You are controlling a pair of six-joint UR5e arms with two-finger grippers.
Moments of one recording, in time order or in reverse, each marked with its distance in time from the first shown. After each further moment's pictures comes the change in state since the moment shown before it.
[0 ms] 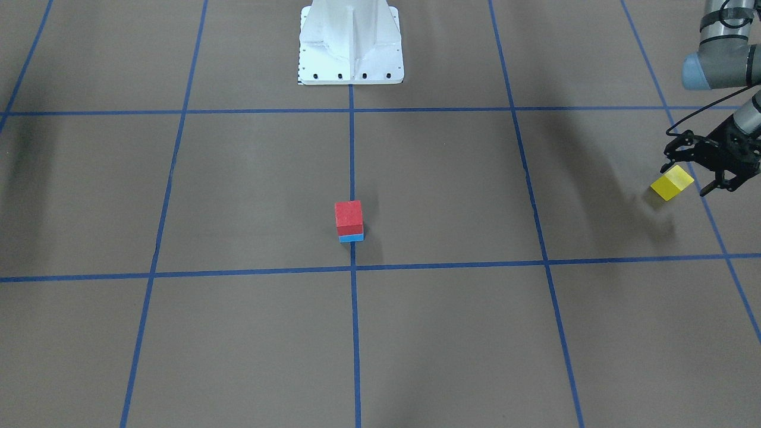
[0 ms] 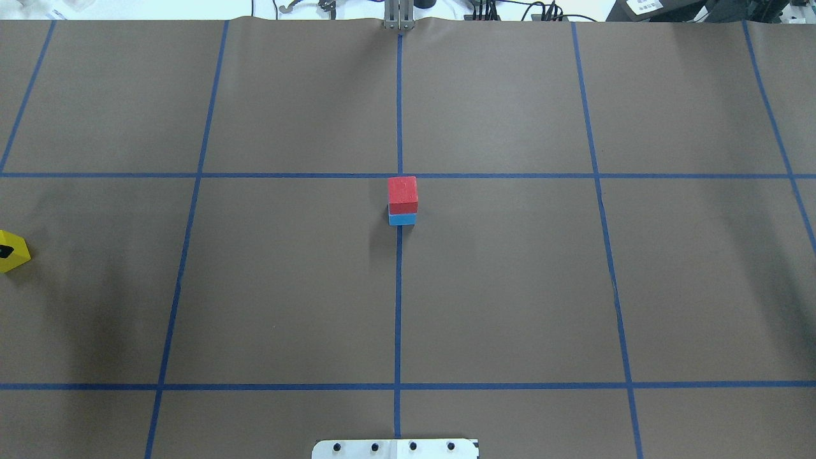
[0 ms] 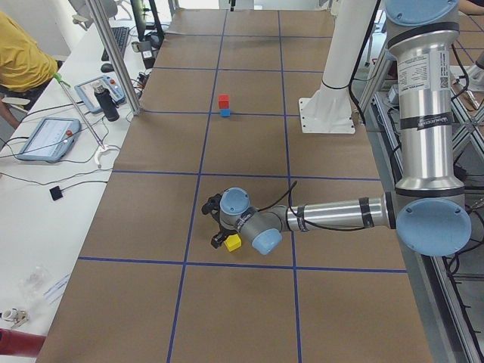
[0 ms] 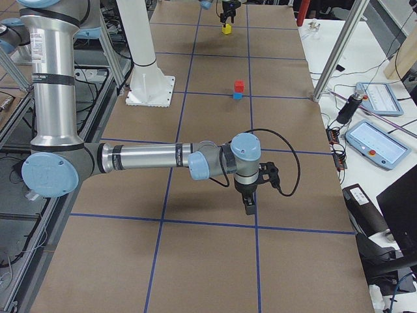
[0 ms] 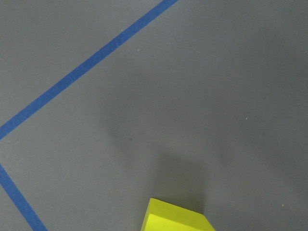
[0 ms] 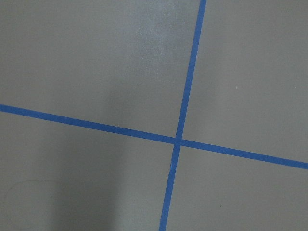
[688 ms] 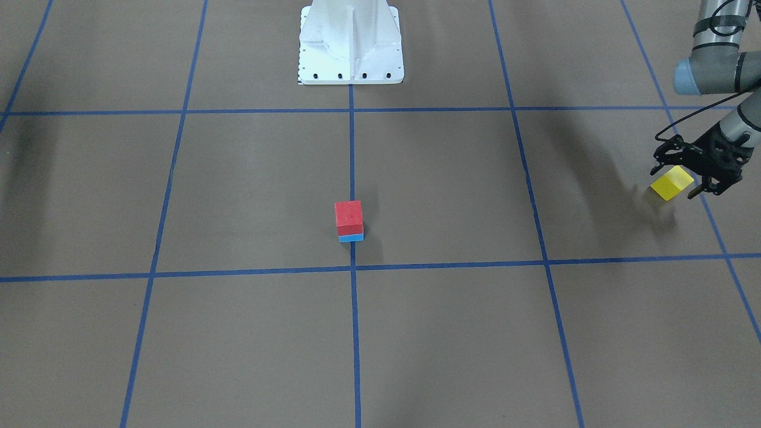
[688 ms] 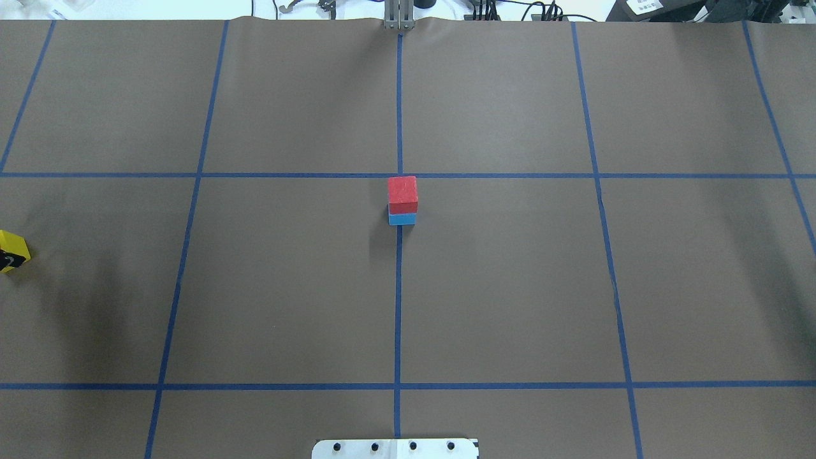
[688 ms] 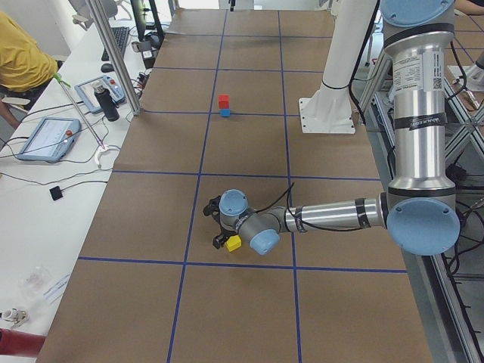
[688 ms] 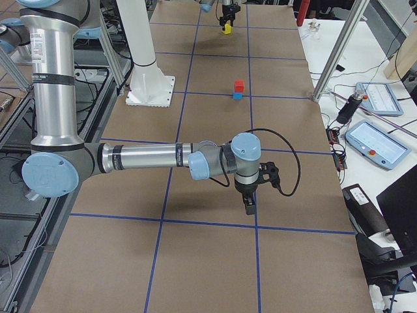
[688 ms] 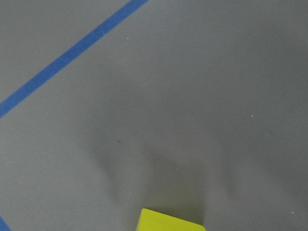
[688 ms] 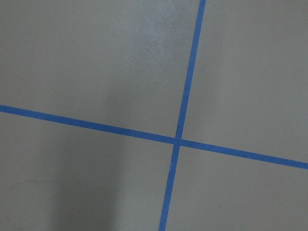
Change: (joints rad) left arm 0.050 -0.008 0.029 -0.005 0.007 0.001; right arm 0.000 0.003 -0.001 0.000 -0.001 0.002
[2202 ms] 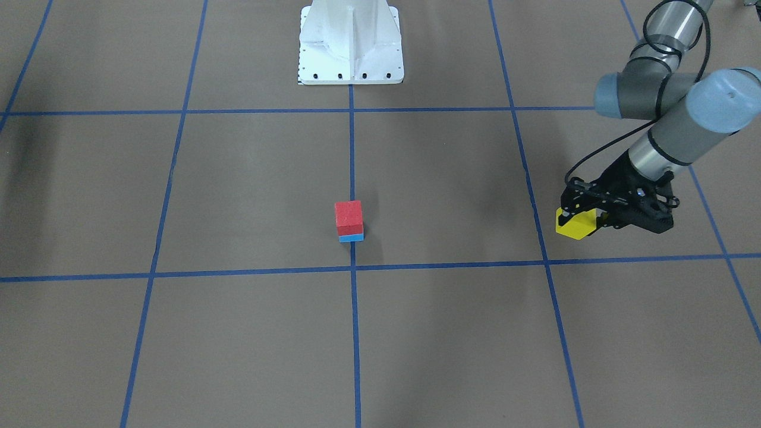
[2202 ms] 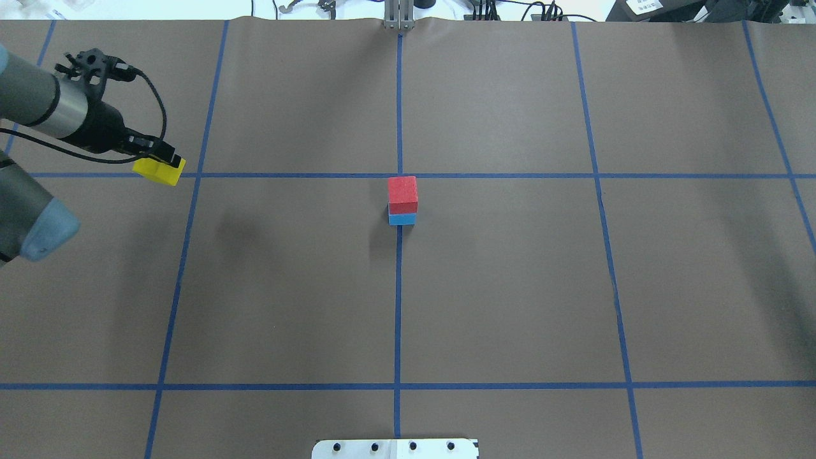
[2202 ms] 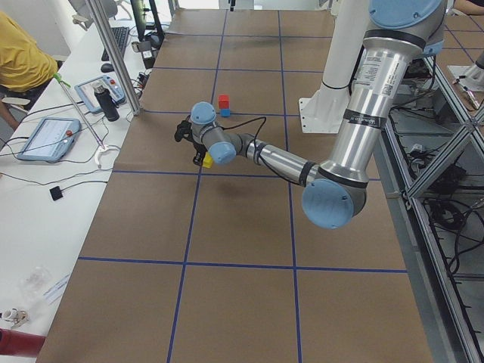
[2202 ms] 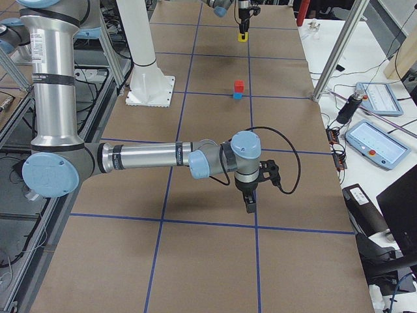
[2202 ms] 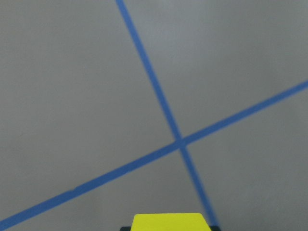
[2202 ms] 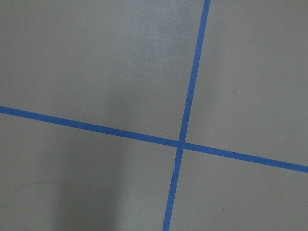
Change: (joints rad) left arm 0.130 -0.450 -0.190 0.399 0.080 -0.694; right arm 0.000 -0.003 0.012 0.000 0.006 0.001
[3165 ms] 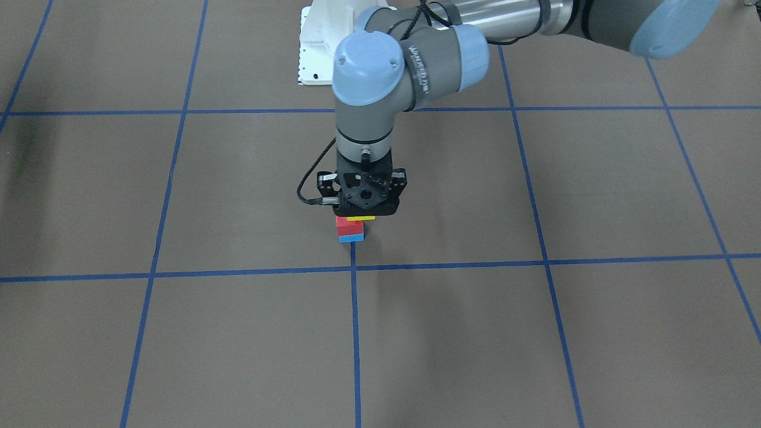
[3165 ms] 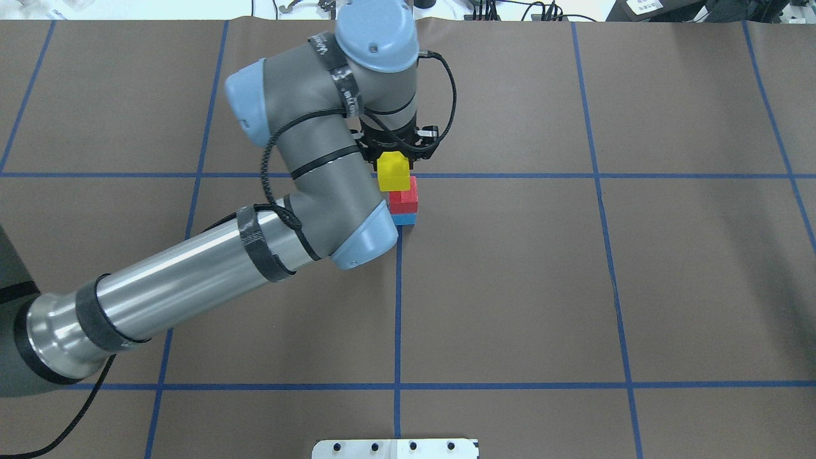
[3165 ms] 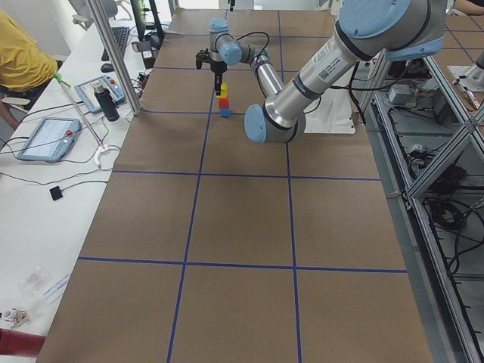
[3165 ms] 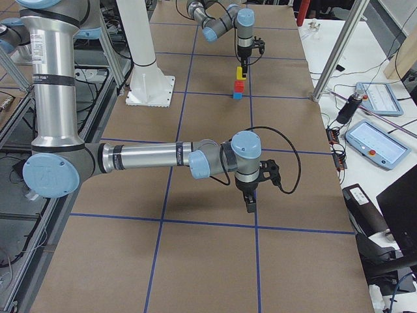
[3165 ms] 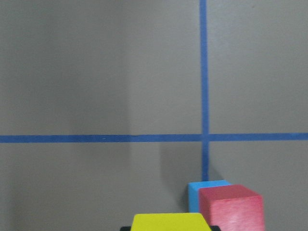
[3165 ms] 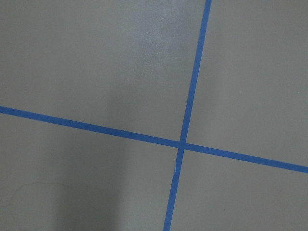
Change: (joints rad) left arm 0.315 -0.738 0.280 0.566 0.262 -0.432; right arm 0.000 0.006 -0.001 -0.001 0.001 0.000
